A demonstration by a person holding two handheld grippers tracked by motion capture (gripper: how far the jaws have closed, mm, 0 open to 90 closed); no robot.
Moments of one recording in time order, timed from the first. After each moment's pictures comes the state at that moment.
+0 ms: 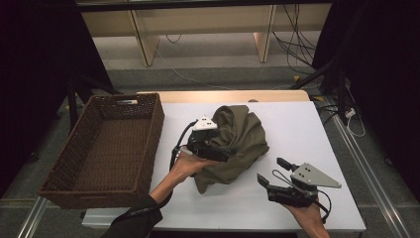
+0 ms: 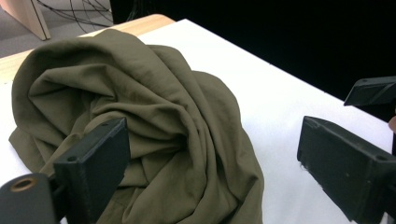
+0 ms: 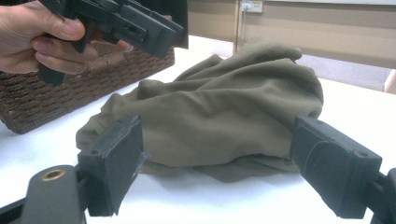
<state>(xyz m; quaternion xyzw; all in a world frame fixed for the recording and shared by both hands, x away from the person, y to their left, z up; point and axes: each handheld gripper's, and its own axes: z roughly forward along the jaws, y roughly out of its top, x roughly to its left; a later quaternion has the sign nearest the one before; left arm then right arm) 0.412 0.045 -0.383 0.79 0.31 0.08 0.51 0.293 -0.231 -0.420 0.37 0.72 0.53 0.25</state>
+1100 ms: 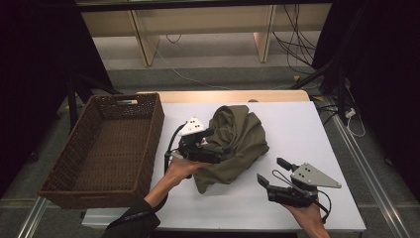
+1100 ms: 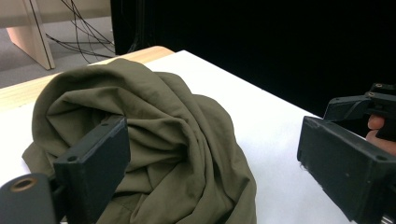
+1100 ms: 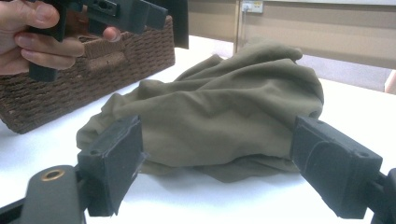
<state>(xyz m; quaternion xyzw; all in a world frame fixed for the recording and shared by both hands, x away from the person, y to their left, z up) 0.399 0.067 -0.381 0.76 0.31 0.10 0.57 0.293 -0.231 -0.420 0.37 0.72 0.54 0.25</state>
